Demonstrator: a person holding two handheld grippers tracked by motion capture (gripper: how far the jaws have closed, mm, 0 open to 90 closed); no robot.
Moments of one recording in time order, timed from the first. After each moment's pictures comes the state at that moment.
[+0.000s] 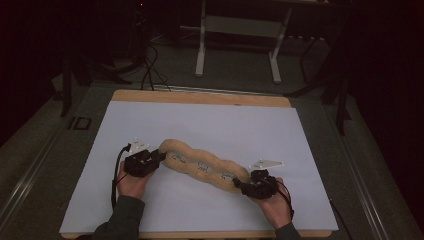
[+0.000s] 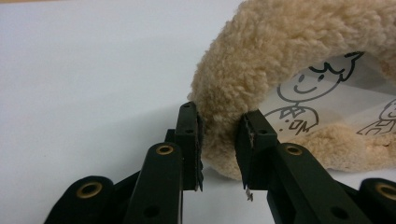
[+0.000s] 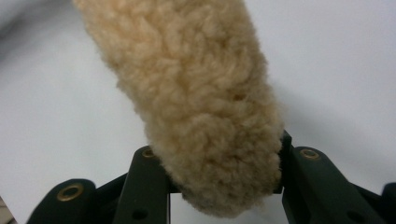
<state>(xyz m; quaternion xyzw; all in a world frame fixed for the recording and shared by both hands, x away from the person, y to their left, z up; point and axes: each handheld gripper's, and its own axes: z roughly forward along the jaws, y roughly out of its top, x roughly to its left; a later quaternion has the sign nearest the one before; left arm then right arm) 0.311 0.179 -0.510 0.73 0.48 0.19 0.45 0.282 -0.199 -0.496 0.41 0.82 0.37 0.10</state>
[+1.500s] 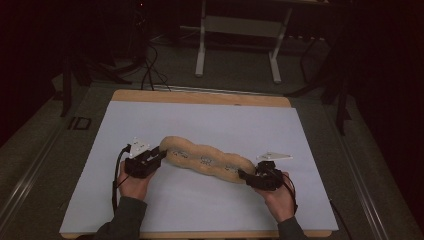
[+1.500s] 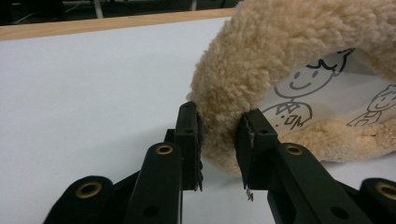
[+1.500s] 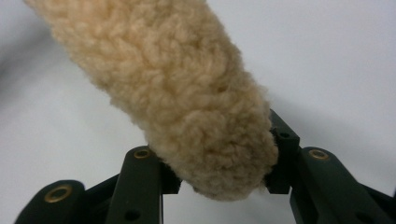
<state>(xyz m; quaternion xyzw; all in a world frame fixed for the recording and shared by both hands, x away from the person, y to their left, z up) 0.301 0.171 -0.498 0.71 0.48 0.23 0.47 0.298 -0.213 -0.484 0.46 0.79 0.39 0.10</state>
